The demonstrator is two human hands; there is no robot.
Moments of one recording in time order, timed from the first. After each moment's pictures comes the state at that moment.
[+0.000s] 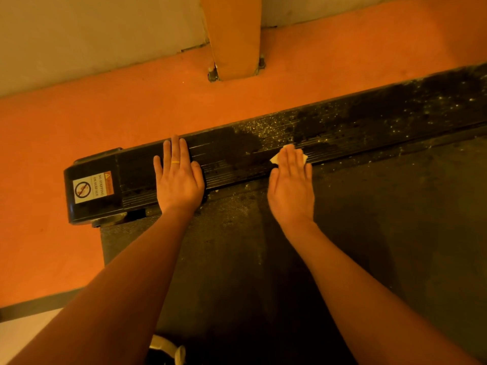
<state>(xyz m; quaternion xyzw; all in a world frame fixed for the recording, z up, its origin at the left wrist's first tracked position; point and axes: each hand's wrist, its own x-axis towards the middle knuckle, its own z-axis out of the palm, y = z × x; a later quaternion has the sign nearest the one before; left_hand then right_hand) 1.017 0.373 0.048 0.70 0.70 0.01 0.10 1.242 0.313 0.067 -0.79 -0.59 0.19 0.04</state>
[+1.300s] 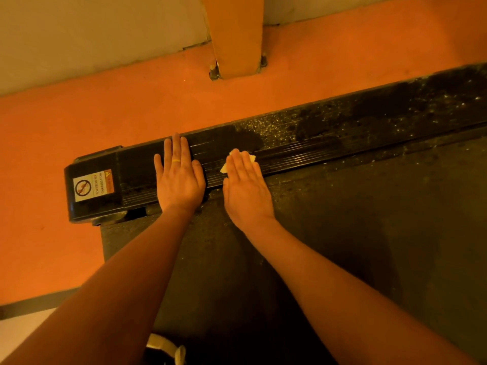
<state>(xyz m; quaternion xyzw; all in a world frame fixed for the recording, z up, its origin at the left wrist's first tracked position) 1.017 0.373 0.046 0.70 0.70 0.01 0.10 1.168 0.322 0.069 -0.68 -0.70 0.21 0.02</state>
